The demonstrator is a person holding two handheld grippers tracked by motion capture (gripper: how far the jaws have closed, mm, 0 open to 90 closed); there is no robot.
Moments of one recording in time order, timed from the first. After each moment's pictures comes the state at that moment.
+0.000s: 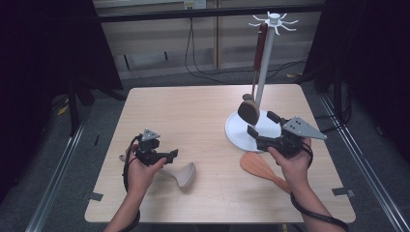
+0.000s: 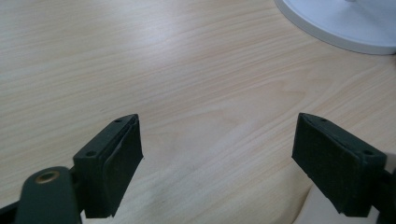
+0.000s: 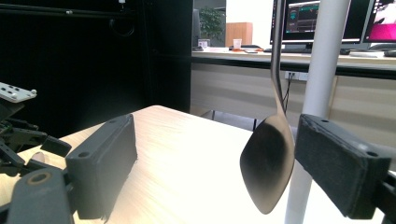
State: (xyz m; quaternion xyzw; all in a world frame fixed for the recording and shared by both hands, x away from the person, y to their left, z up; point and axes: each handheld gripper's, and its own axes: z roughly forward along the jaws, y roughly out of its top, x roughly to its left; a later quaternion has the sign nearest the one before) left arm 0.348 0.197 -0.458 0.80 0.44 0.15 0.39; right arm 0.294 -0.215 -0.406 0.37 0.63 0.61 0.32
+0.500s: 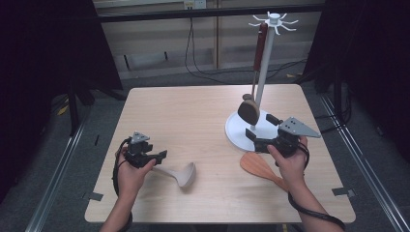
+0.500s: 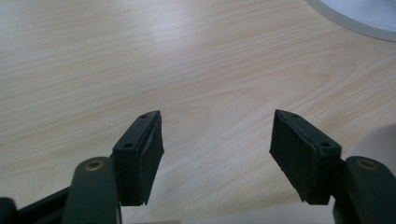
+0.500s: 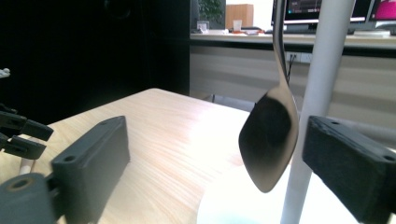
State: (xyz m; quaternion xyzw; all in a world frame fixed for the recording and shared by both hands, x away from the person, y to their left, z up) left arm 0.343 0.223 -0.459 0.80 0.45 0.16 0.37; right arm 0.303 -0.214 -0.419 0.39 0.64 0.59 0.30
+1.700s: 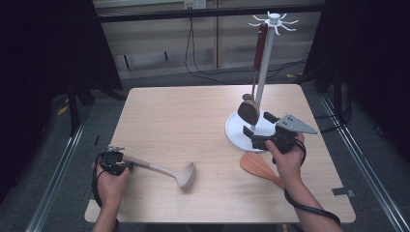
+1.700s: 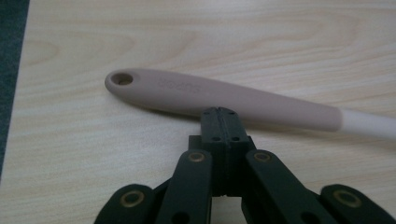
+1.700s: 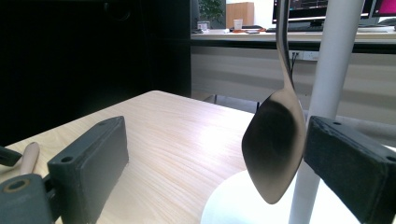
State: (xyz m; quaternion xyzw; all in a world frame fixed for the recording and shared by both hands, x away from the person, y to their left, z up) left arm 0.326 0.293 -0.483 0.75 0.59 0.16 0.27; right arm 0.312 -0.209 -0.418 0.39 0.64 0.59 0.29
